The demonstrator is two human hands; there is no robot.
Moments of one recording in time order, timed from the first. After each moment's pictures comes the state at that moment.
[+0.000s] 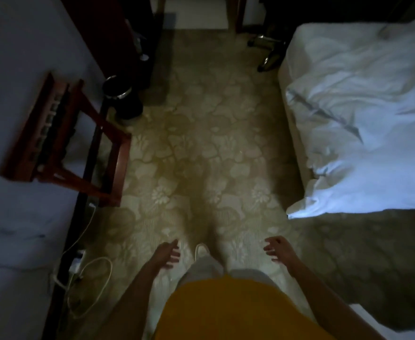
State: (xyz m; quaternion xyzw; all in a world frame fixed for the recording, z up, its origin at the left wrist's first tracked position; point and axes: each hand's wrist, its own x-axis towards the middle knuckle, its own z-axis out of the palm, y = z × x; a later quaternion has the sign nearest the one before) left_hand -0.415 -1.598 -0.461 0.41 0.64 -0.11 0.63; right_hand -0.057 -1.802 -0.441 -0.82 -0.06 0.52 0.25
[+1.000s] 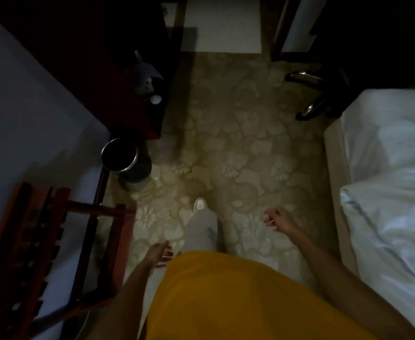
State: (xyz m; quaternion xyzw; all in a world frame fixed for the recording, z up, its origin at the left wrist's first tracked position) left_hand -0.164 -0.942 -0.479 0.31 0.71 -0.10 0.63; right_hand 0.269 -1.043 -0.453 -0.82 -0.15 0.52 0.20
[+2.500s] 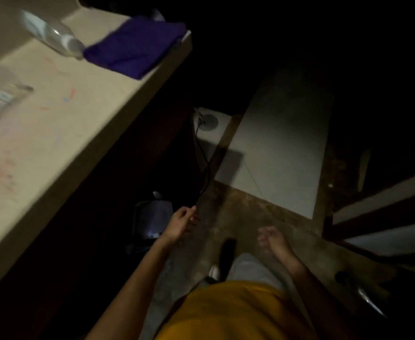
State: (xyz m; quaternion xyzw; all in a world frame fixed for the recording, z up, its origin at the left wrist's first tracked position) left_hand 0.306 0.107 -0.353 0.37 0.64 0.23 0.63; right_hand 0.615 0.038 -0.406 -0.76 -0.24 0.56 0.25
